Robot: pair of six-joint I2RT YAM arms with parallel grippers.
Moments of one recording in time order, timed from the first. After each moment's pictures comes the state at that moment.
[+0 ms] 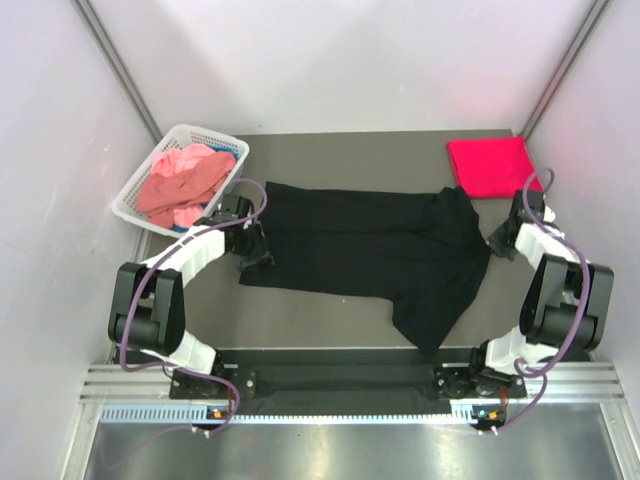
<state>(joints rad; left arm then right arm) -0.21 1.53 0.94 -0.54 0.11 -0.56 -0.27 1.51 0.85 -0.37 0.12 0.57</state>
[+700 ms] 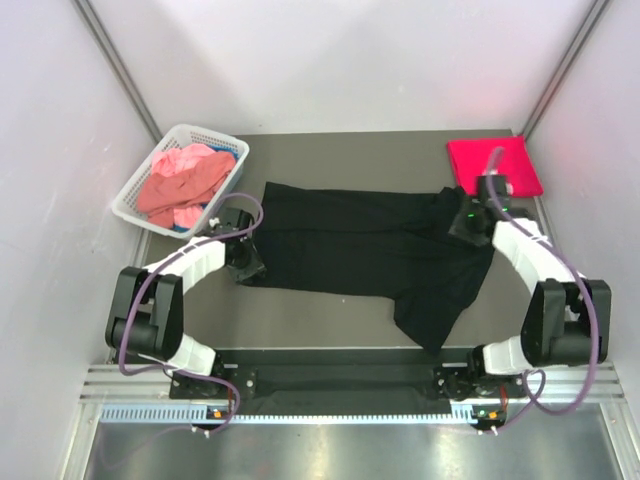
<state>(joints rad) -0.21 1.50 0.81 -0.51 -0.03 -0.67 -0.03 1.43 0.97 -0.50 0.06 0.46</state>
